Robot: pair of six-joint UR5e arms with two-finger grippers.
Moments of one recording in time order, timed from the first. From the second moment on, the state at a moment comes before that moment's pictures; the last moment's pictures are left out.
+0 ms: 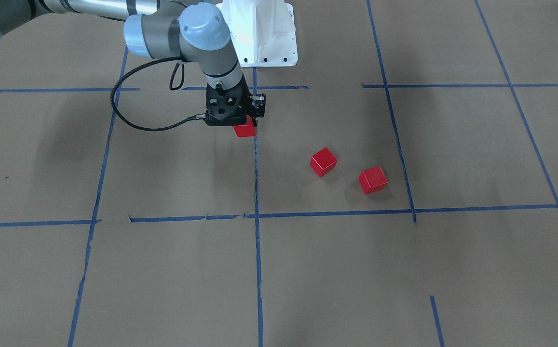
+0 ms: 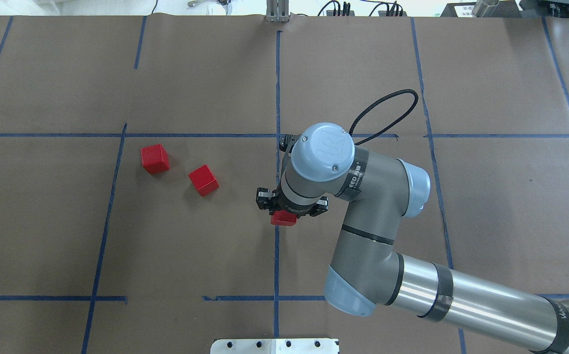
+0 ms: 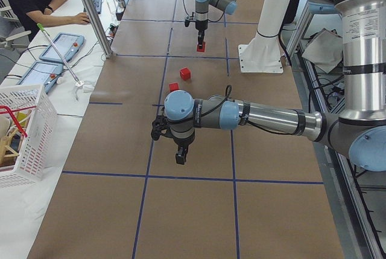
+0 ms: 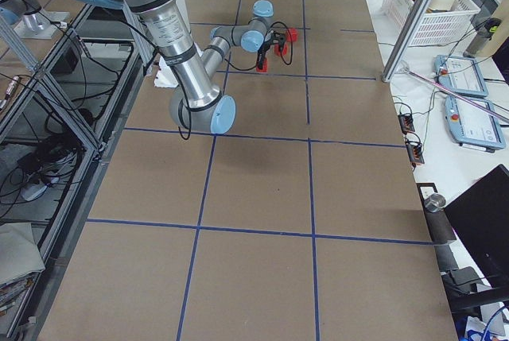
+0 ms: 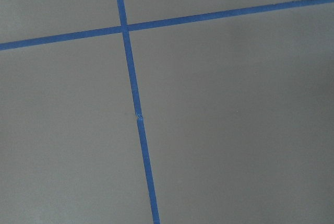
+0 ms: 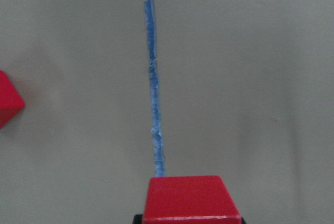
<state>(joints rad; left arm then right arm) -1.53 -1.41 -1.88 -1.46 -2.42 0.11 0.44 -0.86 1.65 -1.47 1.92 1.41</state>
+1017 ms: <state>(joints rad) -1.52 -1.41 -1.88 -1.46 -2.42 0.11 0.41 -0.81 1.55 -1.48 1.87 1.41</state>
